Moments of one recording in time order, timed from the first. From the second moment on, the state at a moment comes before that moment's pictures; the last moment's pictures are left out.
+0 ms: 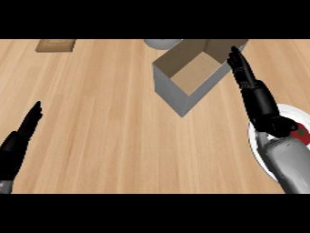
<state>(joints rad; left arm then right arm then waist) 0.01 0.56 -0.19 -1.39 0.14 0.20 -0.16 -0.40 -0.37 0.30 -1.43 -0.17 -0.21 -0.23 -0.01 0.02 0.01</state>
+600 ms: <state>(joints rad) -0.01 0.61 -0.09 -1.35 0.11 0.30 -0.04 -0.06 -0.70 0.10 -1.21 -0.18 0.01 -0.49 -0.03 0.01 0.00</state>
